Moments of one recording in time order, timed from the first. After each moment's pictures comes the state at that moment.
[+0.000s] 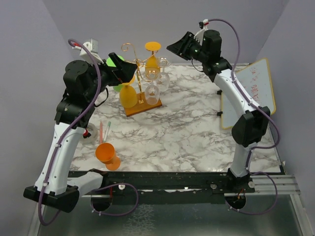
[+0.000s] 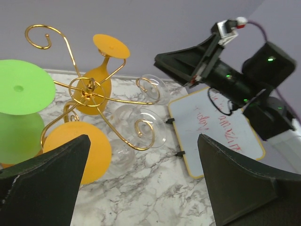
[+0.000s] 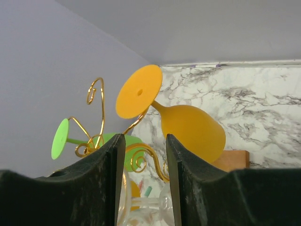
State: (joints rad) left arm -0.29 1.10 1.50 -0.41 0.19 -0.55; right arm 0.36 1.99 2.01 -0.12 -0.39 0.76
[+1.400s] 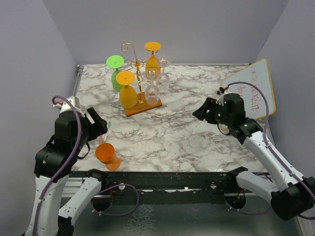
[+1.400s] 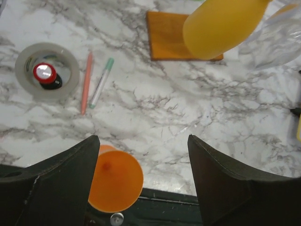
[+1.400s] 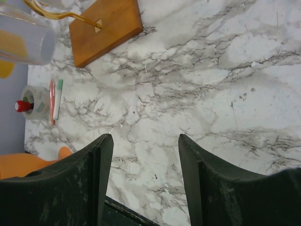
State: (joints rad) left arm -0.29 0.69 1.28 -1.12 -0.22 -0.55; right arm 0.36 1.00 0.86 -0.39 -0.17 0.58
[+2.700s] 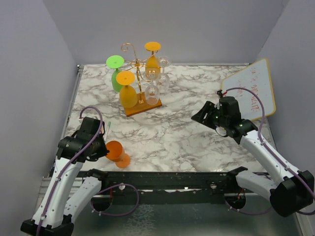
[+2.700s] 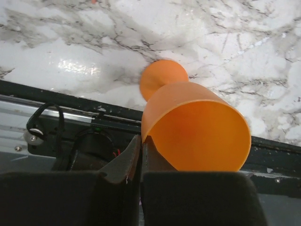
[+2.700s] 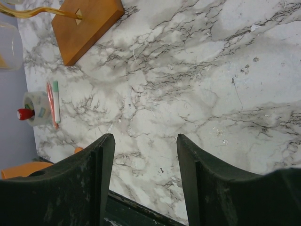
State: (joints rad) left arm -0.29 0.71 0.95 -1.39 -0.12 -0.60; right arm 0.36 1.04 0.78 -0.38 -0.17 0.73
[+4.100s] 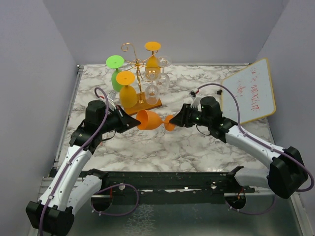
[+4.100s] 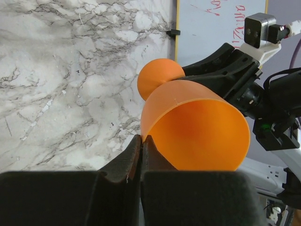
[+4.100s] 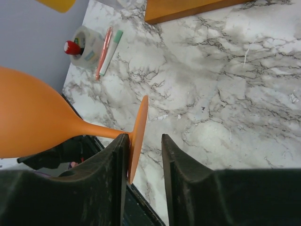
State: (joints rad) left arm -0.30 0.83 0.81 -0.48 0.51 -0.87; right arm 0.59 1.23 0.76 0.03 -0.36 0.62
